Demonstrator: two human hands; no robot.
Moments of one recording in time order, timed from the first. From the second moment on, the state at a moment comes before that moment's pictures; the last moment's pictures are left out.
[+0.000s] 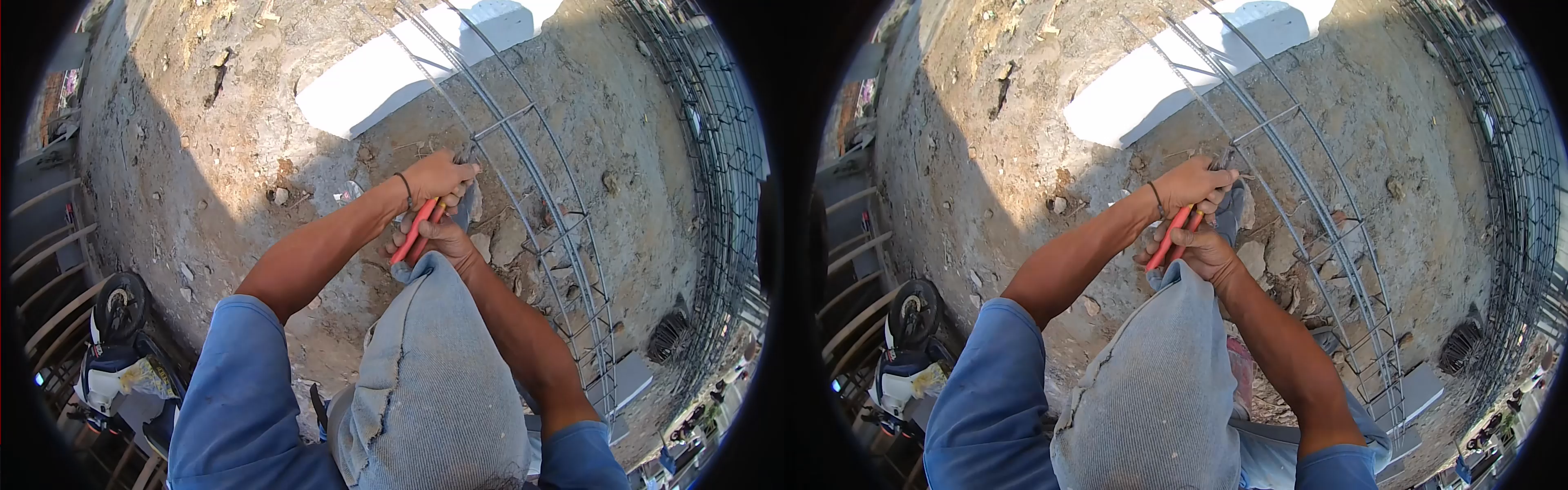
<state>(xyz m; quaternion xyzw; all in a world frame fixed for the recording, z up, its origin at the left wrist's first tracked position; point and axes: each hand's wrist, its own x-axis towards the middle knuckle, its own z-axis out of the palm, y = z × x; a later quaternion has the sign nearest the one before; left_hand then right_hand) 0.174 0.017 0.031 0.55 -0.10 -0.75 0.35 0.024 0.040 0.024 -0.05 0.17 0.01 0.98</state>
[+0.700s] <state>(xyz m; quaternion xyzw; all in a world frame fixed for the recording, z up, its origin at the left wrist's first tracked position) 0.179 0.086 0.055 0.64 -0.17 -0.52 0.53 0.051 0.038 0.035 -0.46 0.34 0.14 0.81</state>
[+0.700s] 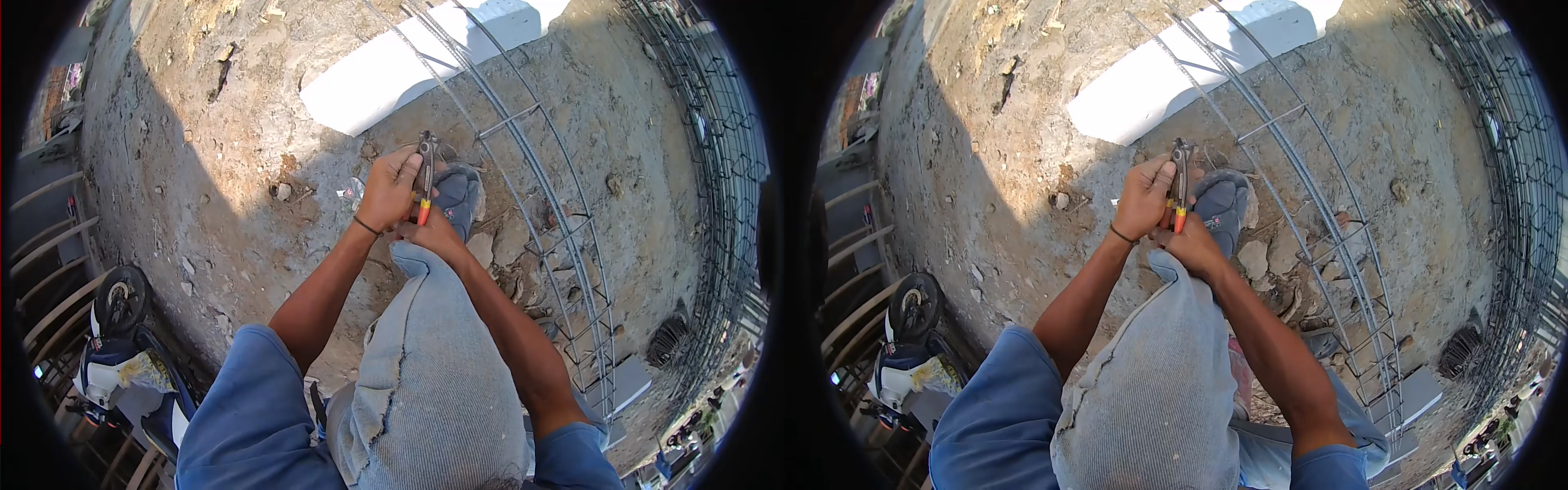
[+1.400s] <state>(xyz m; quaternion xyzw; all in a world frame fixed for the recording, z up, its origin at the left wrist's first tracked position) 0.197 -0.031 0.091 0.18 -0.09 -0.71 0.67 -0.140 0.003 0.157 -0.33 0.70 -0.28 0.57</state>
